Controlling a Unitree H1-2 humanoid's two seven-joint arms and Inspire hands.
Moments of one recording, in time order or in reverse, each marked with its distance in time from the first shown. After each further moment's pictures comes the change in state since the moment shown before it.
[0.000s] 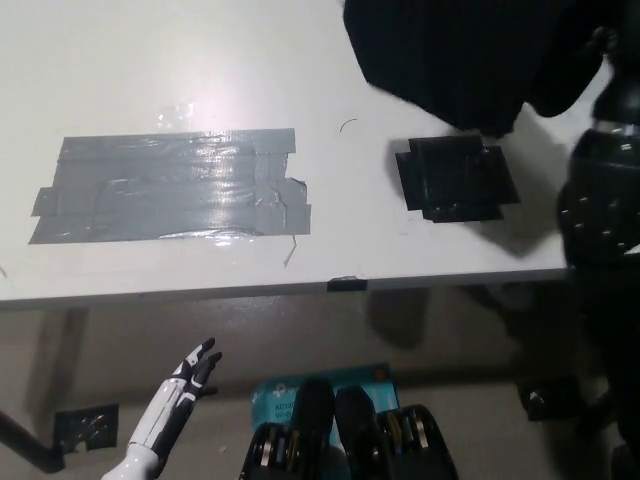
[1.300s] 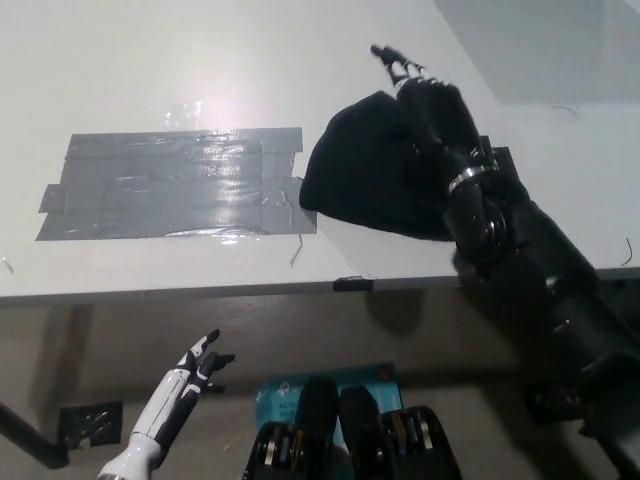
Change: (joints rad) left_arm -0.023 0.004 -0.006 -0.003 0.019 0.006 -0.013; right_arm -0.155 0.033 0.396 0.890 -0.020 -0.095 0.213
